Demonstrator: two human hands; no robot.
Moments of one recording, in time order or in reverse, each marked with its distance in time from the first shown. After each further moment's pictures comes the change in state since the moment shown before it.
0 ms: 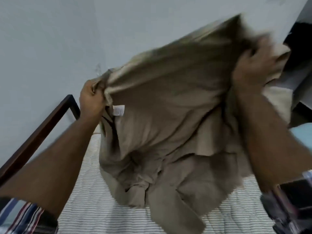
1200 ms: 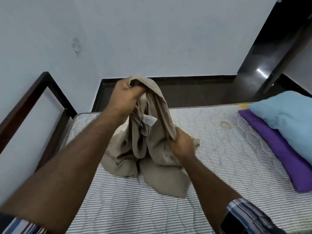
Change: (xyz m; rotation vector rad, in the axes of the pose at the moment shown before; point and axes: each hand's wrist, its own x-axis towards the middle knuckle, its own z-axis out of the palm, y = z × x) left_hand -0.141 0.067 0.068 -0.413 -0.559 -0.114; right_hand -0.274 0.078 -0.039 -0.087 -0.861 0.305
